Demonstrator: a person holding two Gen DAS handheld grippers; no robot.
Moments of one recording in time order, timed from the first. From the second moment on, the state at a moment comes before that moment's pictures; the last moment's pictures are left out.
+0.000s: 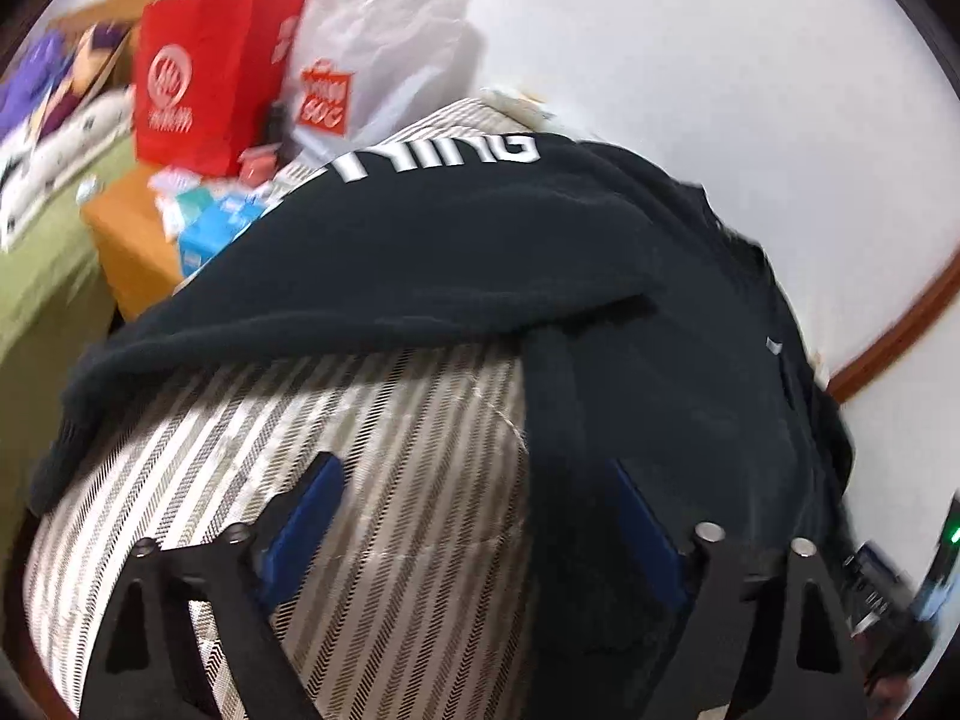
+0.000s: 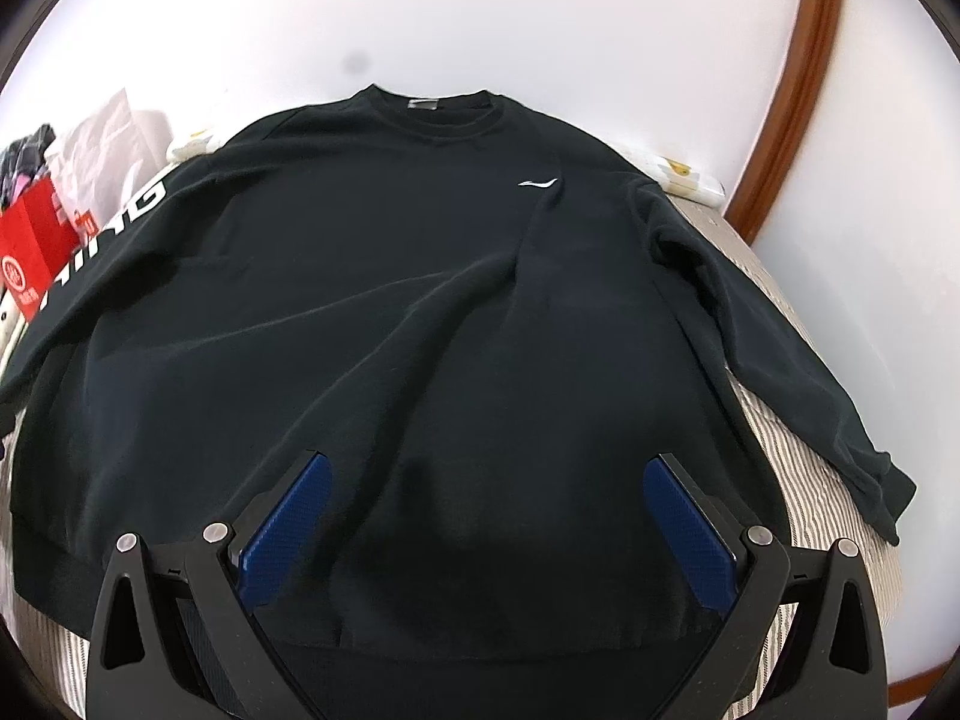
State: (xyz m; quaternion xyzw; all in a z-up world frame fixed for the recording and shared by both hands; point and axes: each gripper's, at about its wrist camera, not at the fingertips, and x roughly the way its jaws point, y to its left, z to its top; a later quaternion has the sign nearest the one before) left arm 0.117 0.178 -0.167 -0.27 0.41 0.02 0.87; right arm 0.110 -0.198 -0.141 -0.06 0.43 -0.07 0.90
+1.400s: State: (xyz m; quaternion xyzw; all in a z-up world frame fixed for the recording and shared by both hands) left arm 0.183 0.201 -0.170 -0.31 0.41 0.08 0.86; right arm 0.144 -0.207 -0.152 -0.07 0.45 -0.10 0.89
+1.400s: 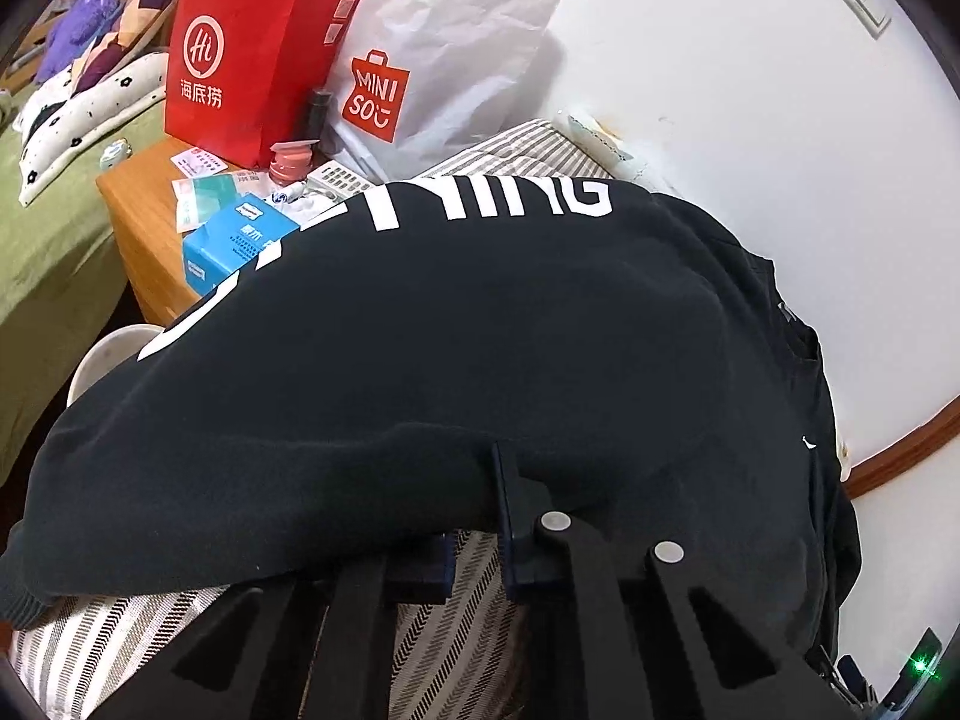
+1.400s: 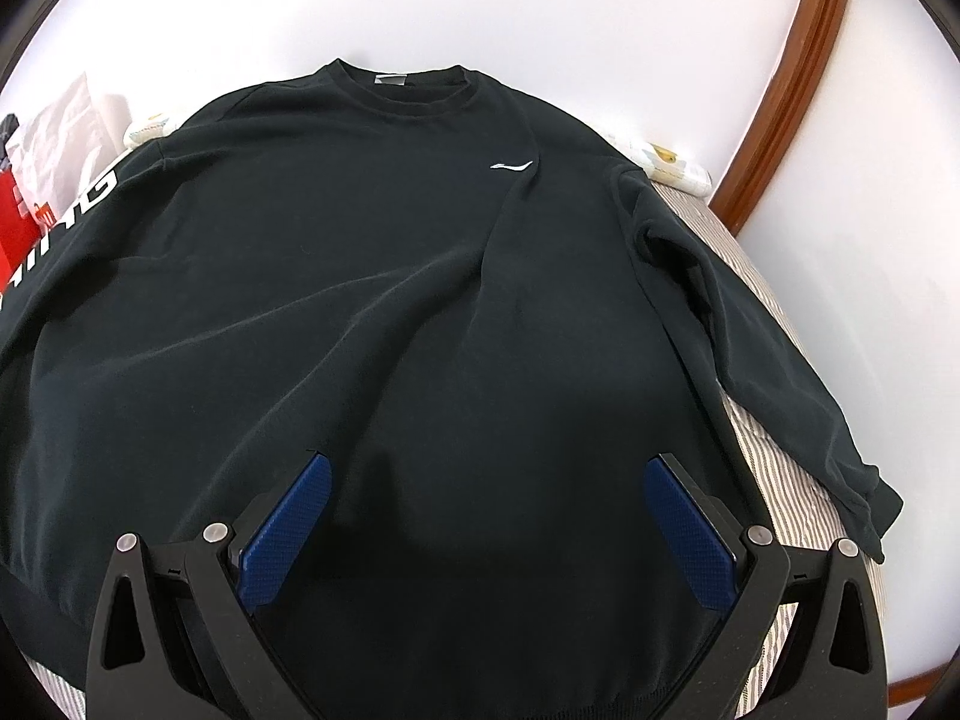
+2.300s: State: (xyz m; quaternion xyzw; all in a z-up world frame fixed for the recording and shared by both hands) left arm 0.178 0.190 -0.146 -0.27 0.39 0.08 0.88; right arm 0.133 -0.216 -0.139 -0.06 0.44 -0.11 0.89
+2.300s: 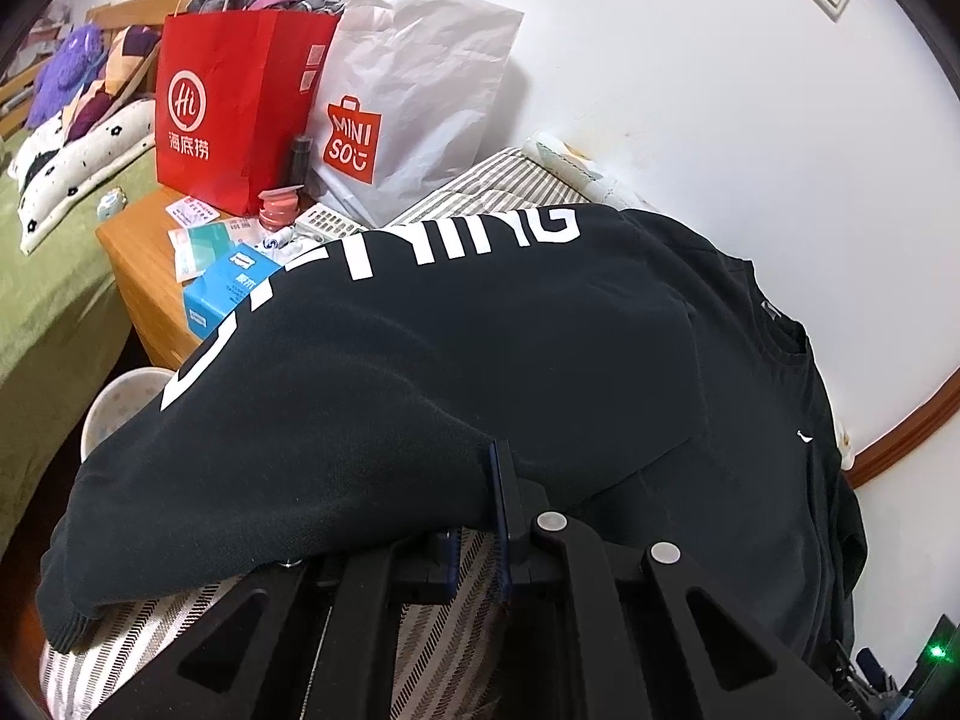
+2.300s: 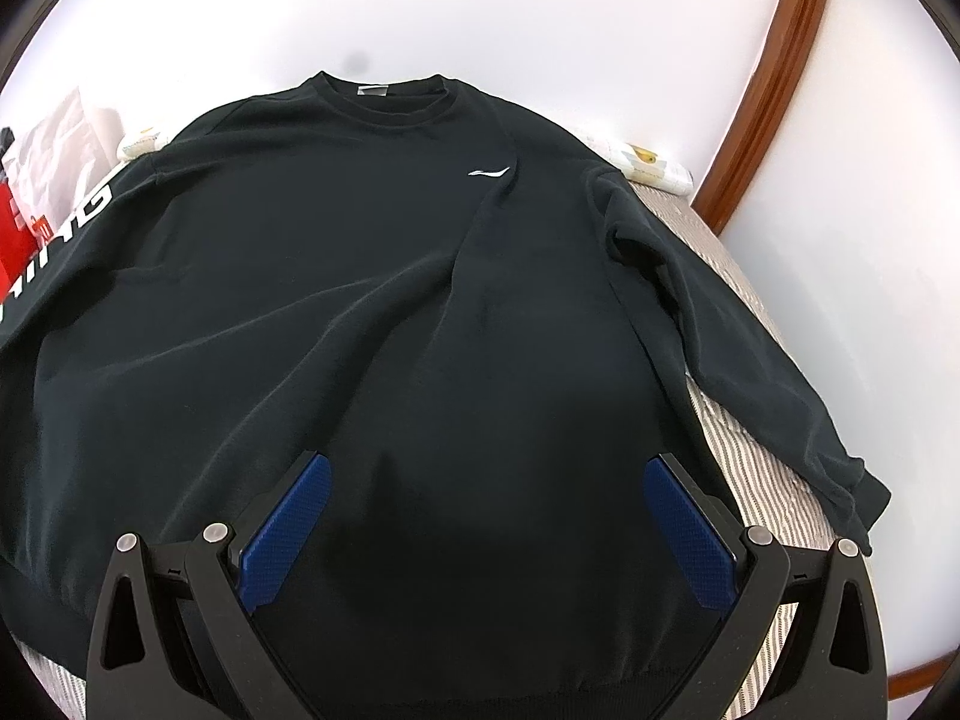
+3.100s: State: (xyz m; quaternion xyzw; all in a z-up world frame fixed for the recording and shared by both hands) left arm 0.174 0.152 -0.107 -0.19 0.38 0.07 0.90; right arm 0.127 -0.234 -0.128 -0.04 0.41 -0.10 0.90
